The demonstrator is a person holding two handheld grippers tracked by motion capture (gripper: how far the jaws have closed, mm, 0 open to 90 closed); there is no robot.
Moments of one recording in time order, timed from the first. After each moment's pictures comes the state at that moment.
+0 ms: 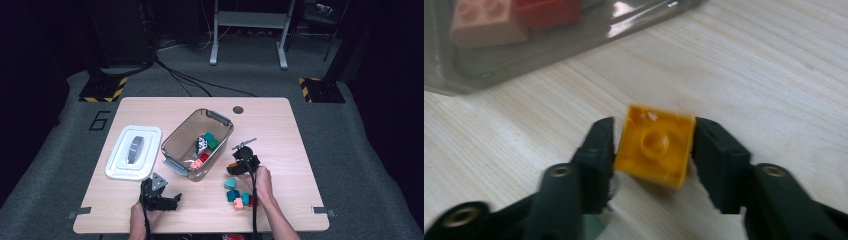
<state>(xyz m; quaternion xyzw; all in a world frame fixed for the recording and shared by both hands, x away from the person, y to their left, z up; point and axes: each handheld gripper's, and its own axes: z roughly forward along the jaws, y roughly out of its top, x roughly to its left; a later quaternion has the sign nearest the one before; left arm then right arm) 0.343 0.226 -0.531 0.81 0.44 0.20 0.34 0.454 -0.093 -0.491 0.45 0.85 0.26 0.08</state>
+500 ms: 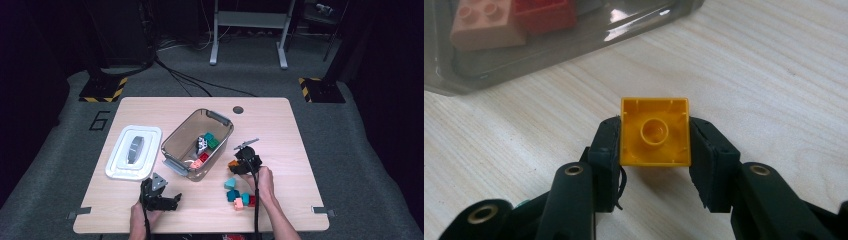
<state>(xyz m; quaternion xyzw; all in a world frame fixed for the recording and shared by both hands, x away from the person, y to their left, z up) 0.343 0.226 -0.531 0.81 0.44 0.20 0.34 0.452 -0.099 -0.489 0.44 0.85 0.27 0.09</state>
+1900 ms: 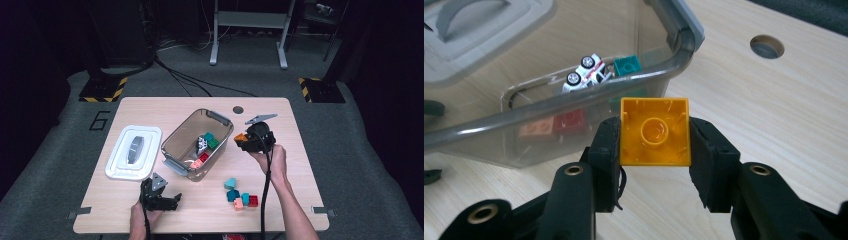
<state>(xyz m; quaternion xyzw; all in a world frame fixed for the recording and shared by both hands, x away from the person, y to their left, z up) 0.343 0.226 -0.531 0.81 0.43 0.20 0.34 0.453 -0.117 -0.376 0.42 0.82 0.35 0.16</state>
